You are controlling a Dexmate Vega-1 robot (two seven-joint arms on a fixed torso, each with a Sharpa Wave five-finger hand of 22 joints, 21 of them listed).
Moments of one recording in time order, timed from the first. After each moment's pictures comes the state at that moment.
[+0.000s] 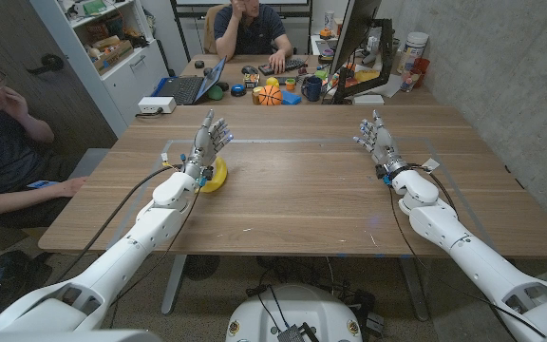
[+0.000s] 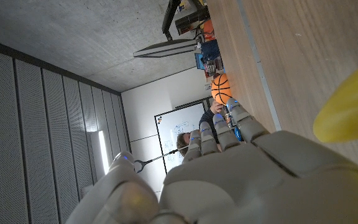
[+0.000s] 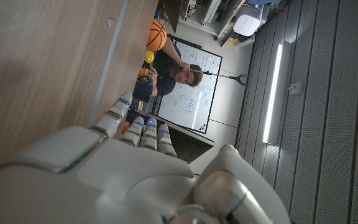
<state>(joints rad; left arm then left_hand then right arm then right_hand) 0.83 0.51 0.37 -1.28 -0.66 -0.29 -0.05 0.06 -0.05 0.30 0.06 0.21 -0.02 0.02 0.19 0.20 0.04 -0.02 0.21 0.19 0.10 -0.01 0.18 0.17 0.23 0.08 0.18 0.17 -0.84 -0.51 -0.38 -1.30 0.64 0.28 0.02 0.08 0.04 0.10 0.10 0.19 0.02 0.04 0.19 0.19 0.04 0.04 0.19 0.18 0.00 0.00 0.18 0.17 0.24 0.02 0.19 0.18</state>
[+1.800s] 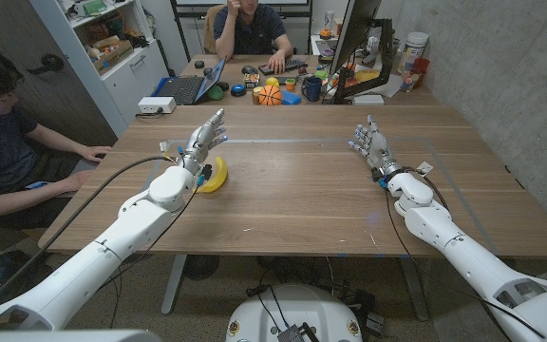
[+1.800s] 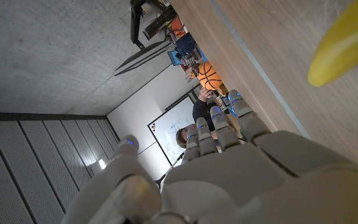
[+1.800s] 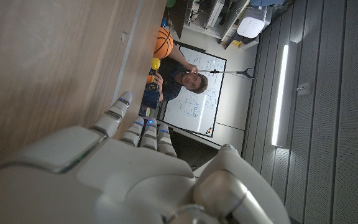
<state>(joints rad) 0.99 0.72 0.35 -1.81 -0.43 0.10 0.35 0.20 -0.01 0.35 -0.02 0.21 0.01 -0.02 0.22 0.21 0.11 -0.05 0.25 0.21 0.20 0.00 0.19 0.17 0.31 0.13 0.20 0.18 -0.81 -0.48 -0.39 -1.23 0.65 0.28 0.06 0.08 0.04 0.10 0.10 0.19 0.02 0.04 0.19 0.19 0.04 0.04 0.19 0.18 0.00 0.00 0.18 0.17 0.24 0.02 0.19 0.18</state>
